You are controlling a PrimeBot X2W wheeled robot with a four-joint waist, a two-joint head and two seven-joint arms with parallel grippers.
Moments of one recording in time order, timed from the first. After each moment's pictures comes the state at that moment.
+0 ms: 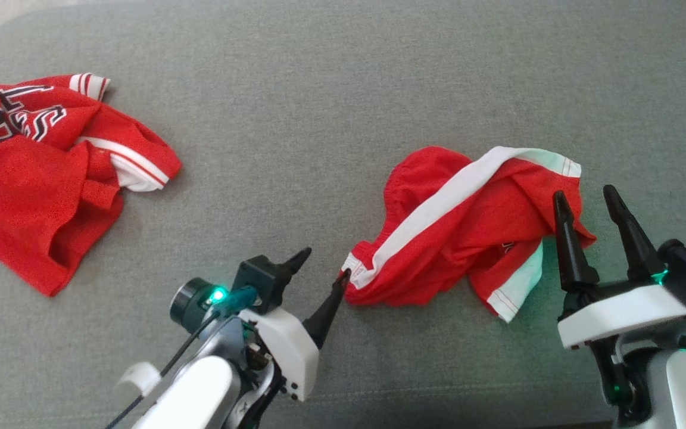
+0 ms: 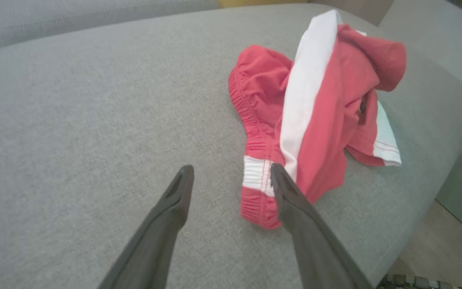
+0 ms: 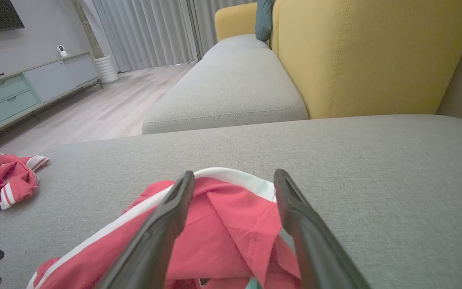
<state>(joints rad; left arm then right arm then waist) -0.24 0.23 -0.67 0.11 -0.33 0.03 0.09 -0.02 -0.06 0.01 -0.09 0.19 0.13 0.07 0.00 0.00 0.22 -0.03</state>
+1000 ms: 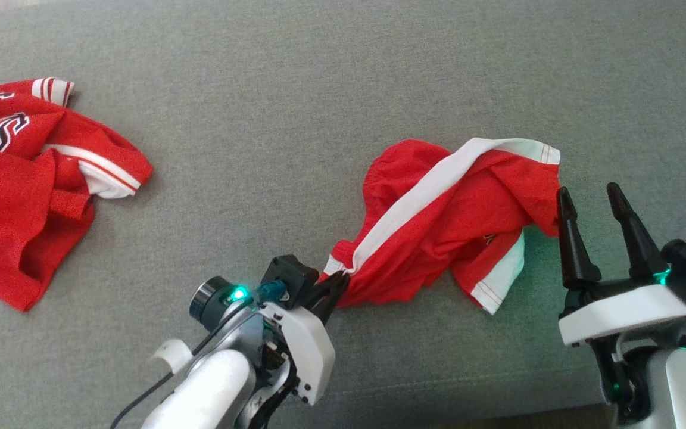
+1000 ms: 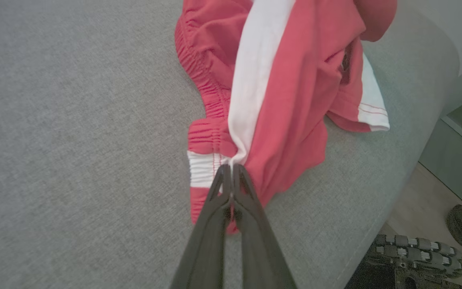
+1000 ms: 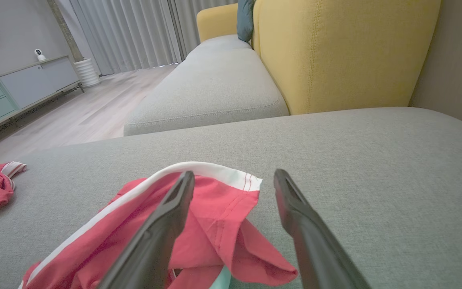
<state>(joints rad) -0.29 0.20 -0.75 0.18 -0.35 0.01 0.19 -0.03 -0.05 0.00 -0.08 0.19 0.13 0.05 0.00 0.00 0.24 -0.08</state>
